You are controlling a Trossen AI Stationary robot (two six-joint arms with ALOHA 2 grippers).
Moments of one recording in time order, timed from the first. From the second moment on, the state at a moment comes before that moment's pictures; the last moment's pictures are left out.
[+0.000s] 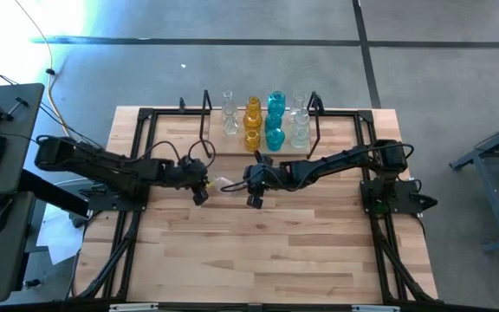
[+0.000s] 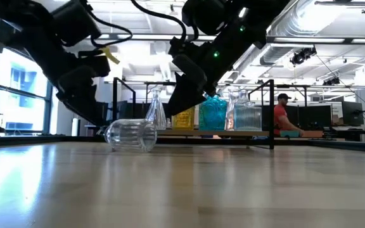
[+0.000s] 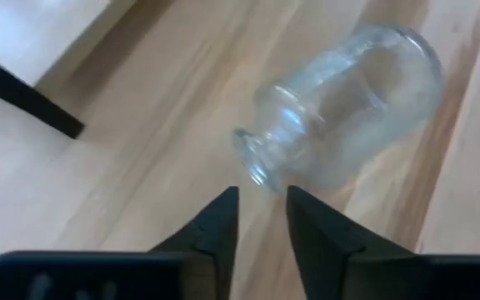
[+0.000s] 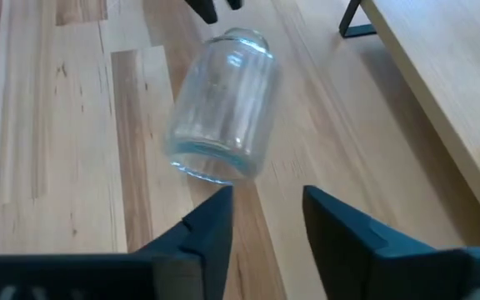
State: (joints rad) left arm 0.00 1.19 0.45 -0.19 -0.27 -0.42; right arm 0.02 1.88 1.18 -0.08 0.21 0.15
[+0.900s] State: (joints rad) left arm 0.15 1.19 0.31 0.13 -0.03 -0.32; right arm 0.02 1.88 1.18 -0.08 0.21 0.13
